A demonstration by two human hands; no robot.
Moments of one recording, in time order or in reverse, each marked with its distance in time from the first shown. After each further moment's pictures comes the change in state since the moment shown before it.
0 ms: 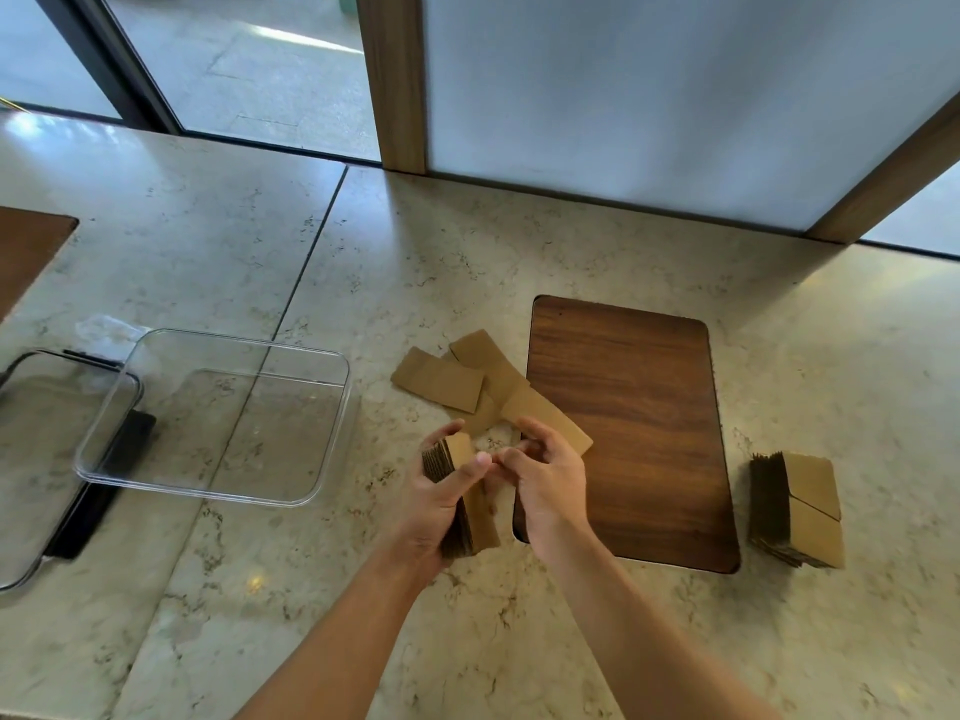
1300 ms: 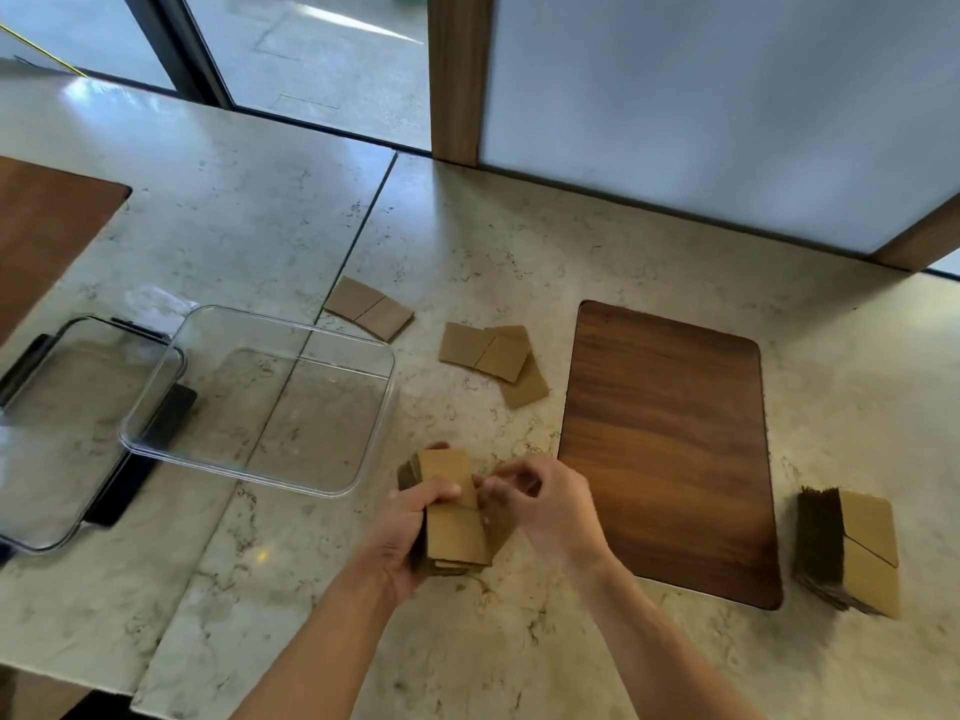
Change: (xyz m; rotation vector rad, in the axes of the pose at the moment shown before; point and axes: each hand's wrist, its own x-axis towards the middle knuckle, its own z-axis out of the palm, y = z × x) left_hand -0.007 0.012 -0.063 -0.028 0.114 -0.221; right_hand -0.002 0.015 0.007 -0.893 -0.271 -0.221
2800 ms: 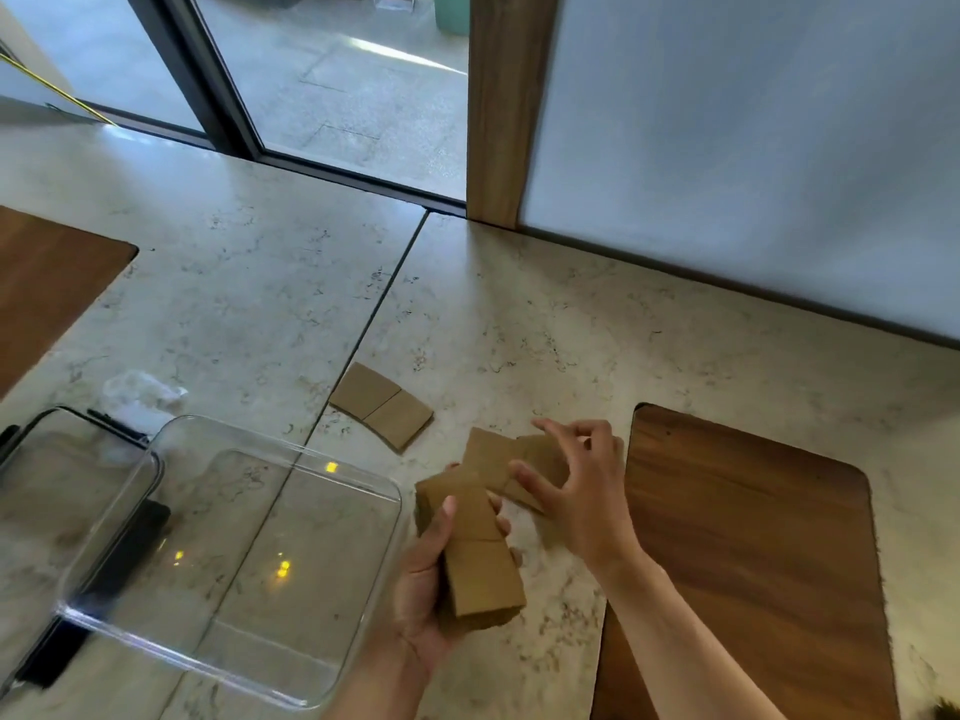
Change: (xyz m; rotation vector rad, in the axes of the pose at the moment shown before) left_hand 0.091 0.059 0.035 -0.487 -0.246 0.134; right_hand 0.167 -0.048 -0.025 -0.269 0.140 -0.275
